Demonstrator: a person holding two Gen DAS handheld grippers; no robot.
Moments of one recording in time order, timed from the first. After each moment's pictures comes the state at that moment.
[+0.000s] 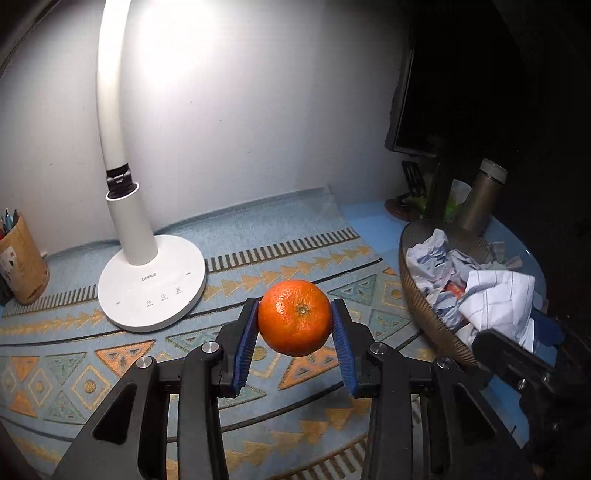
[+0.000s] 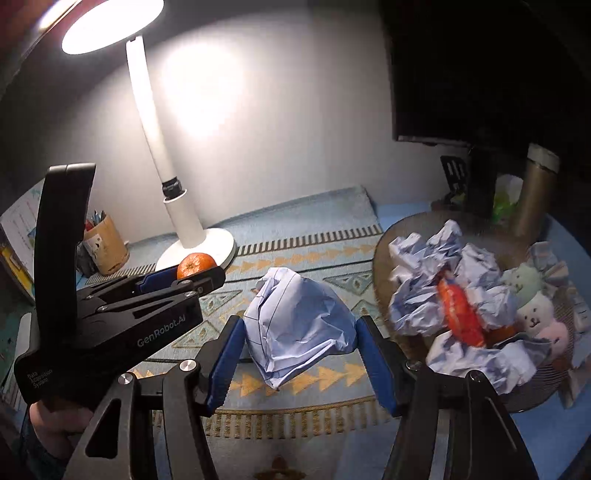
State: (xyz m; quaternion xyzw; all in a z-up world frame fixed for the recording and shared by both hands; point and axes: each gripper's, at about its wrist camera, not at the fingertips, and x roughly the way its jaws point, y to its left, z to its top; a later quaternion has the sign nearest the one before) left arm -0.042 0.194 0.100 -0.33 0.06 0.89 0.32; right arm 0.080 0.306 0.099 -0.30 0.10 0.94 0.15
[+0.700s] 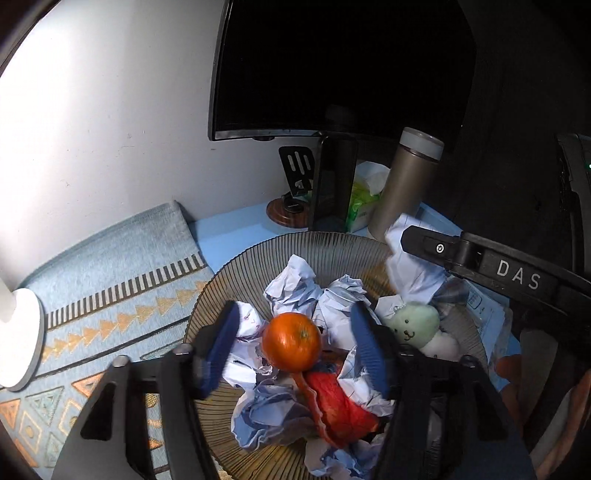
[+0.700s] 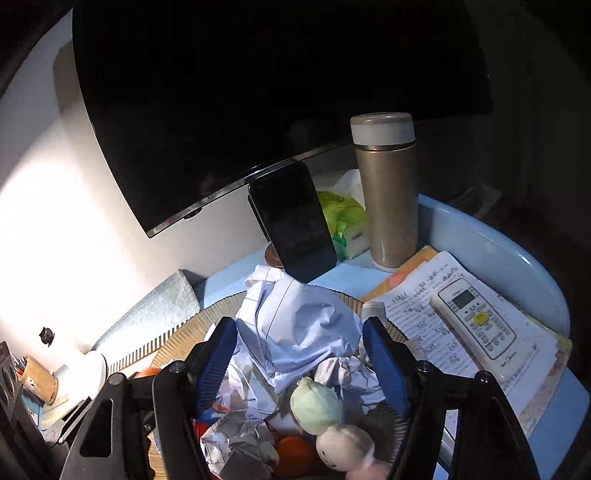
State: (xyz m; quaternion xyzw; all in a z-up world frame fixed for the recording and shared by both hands) left arm -0.022 0.380 0.083 -0.34 0.07 0.84 0.41; right arm 0.079 0.545 0.093 -0.28 0.25 0.88 0.28
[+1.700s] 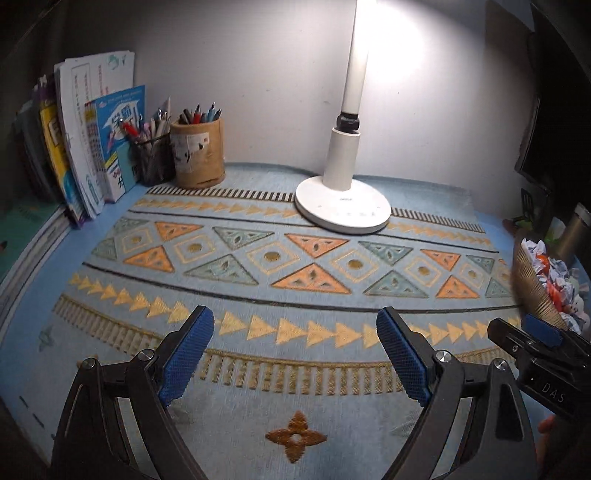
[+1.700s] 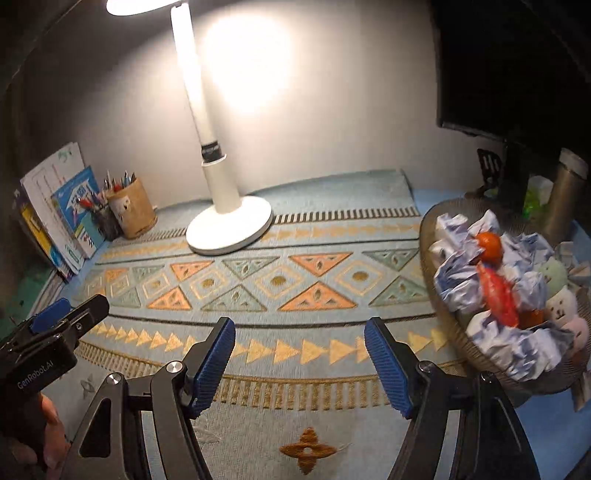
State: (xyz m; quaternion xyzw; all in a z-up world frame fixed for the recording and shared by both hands) left arm 0.030 0.028 0.047 -0.37 -0.02 0.93 0.06; right arm 0.053 0.245 0.036 -0.39 0.08 0.92 0.06
